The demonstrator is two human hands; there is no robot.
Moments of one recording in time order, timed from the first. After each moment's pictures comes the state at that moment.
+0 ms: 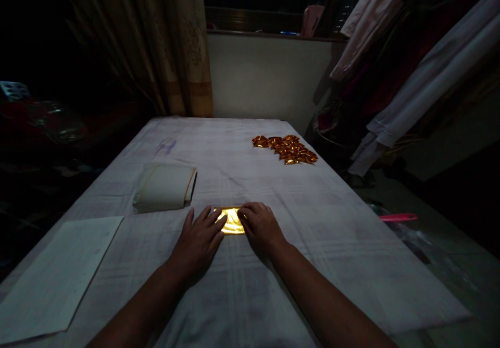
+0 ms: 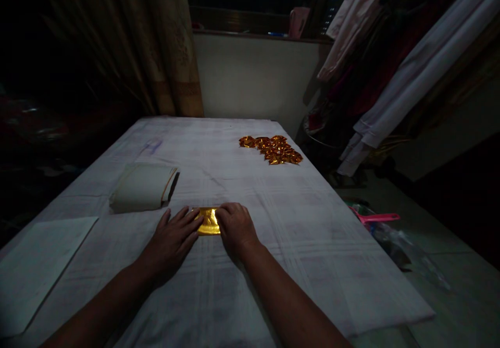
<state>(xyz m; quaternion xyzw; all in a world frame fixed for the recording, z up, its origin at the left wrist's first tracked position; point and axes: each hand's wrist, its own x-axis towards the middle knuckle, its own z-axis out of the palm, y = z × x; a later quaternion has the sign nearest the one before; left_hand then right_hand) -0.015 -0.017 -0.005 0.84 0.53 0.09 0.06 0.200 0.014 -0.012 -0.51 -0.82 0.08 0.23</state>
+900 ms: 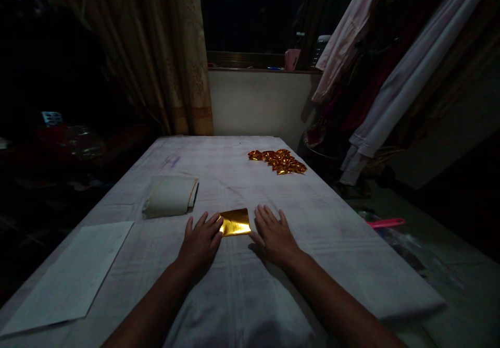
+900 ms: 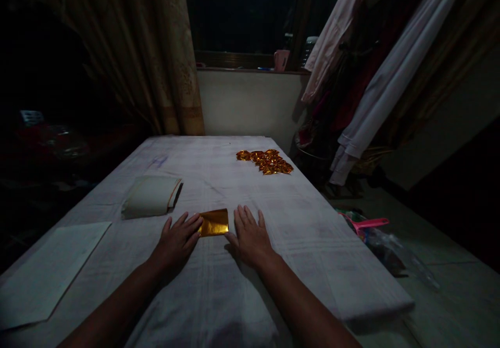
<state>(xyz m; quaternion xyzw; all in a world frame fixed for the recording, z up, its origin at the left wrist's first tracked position) -0.005 -0.020 -0.005 0.80 0.59 0.11 0.05 0.233 -0.023 0.012 -0.59 -0.80 0.08 0.06</state>
